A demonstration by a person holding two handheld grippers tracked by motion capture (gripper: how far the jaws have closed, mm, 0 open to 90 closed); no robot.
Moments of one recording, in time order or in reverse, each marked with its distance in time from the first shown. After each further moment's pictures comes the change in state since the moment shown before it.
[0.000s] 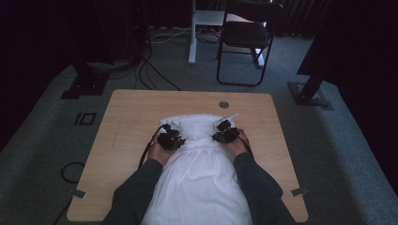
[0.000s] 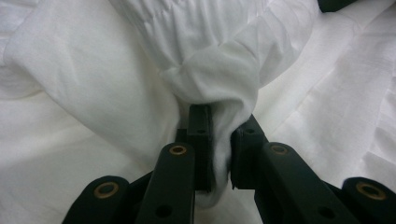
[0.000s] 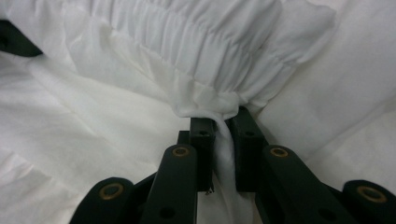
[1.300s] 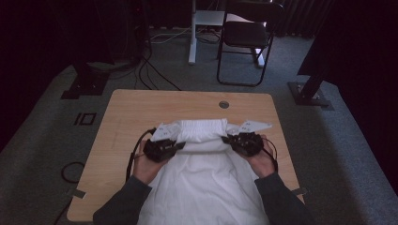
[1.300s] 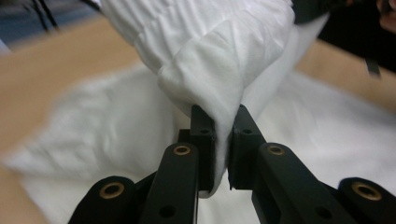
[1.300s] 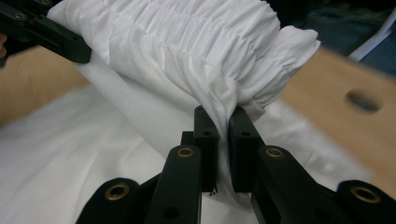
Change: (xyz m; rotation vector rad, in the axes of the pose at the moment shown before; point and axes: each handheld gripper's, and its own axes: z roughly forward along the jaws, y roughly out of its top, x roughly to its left) left arm -0.067 -0.012 -0.137 -0.224 -0.139 0.087; right arm 0.058 -0.029 -0.157 -0.315 0.080 -0.146
